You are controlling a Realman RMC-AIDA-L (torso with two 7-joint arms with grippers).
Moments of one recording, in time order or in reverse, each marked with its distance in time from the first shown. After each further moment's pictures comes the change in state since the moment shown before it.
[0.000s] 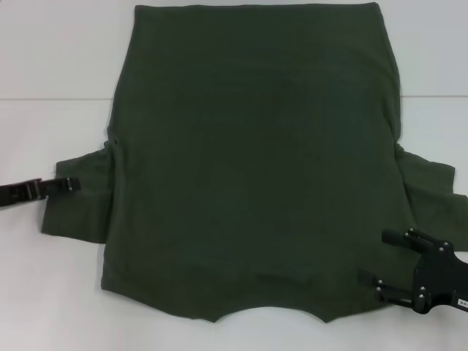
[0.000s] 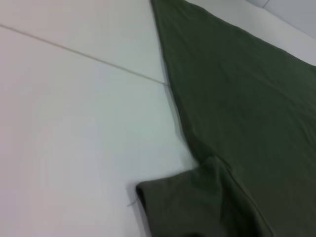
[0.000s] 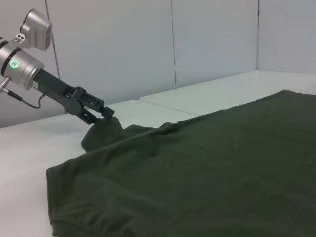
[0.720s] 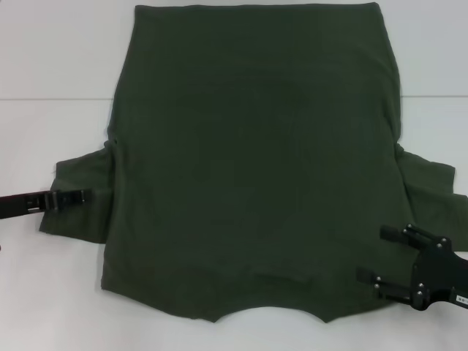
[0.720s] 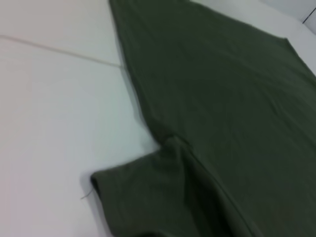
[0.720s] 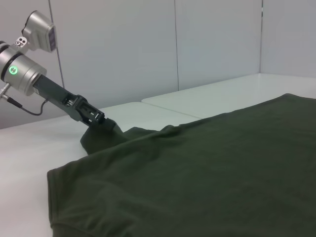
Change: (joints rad) left arm 0.024 -0.051 0.048 0.072 -0.010 0.037 0.076; right arm 0.009 0.000 -0.001 -0.004 0.000 -0.004 0.000
